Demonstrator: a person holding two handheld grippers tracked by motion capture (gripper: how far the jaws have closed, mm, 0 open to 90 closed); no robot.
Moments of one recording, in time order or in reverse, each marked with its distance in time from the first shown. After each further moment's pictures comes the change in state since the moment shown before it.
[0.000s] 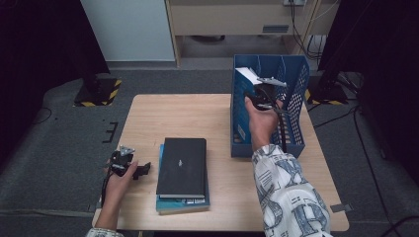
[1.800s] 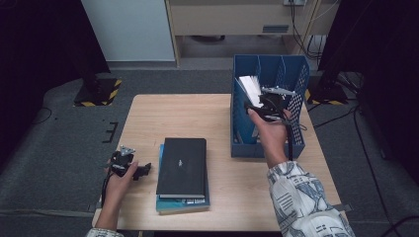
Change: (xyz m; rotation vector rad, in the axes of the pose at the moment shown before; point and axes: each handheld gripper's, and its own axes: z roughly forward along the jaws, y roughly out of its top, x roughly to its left) left arm -0.002 0.000 -0.001 0.009 -0.004 0.005; right arm -0.001 -0.013 -0.047 0.065 0.084 -0.044
